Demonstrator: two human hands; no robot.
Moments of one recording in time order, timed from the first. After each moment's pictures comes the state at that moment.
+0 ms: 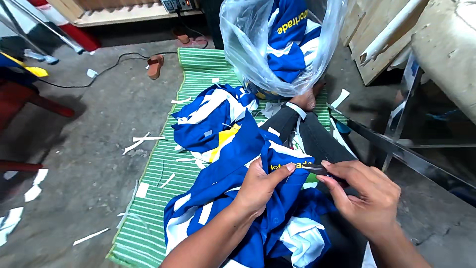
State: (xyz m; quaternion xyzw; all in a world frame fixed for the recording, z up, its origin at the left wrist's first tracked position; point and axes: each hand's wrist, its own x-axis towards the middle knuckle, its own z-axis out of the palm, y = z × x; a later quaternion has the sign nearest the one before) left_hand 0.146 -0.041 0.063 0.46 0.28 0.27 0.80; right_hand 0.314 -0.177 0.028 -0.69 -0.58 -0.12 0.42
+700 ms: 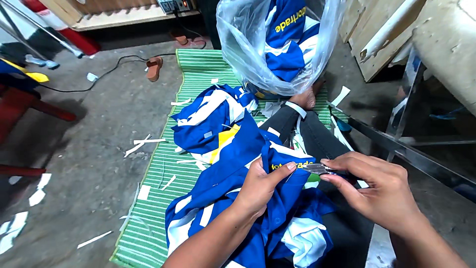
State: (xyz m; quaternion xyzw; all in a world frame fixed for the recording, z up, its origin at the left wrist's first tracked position) left_hand 0.150 -0.039 0.066 0.46 0.29 0.26 0.79; right_hand 0.338 -0.175 0.047 -0.68 -0.62 -0.02 0.38
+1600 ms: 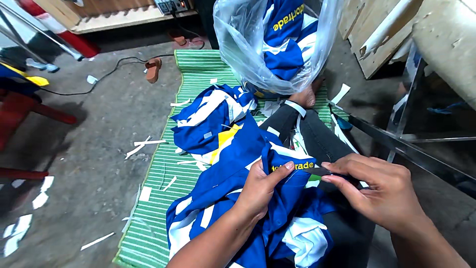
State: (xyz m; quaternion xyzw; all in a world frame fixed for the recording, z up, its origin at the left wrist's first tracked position) left_hand 0.151 -0.043 0.064 0.42 0.30 0.26 0.81; right_hand 0.339 -0.179 0.044 -0.68 -0.62 -0.01 0.39
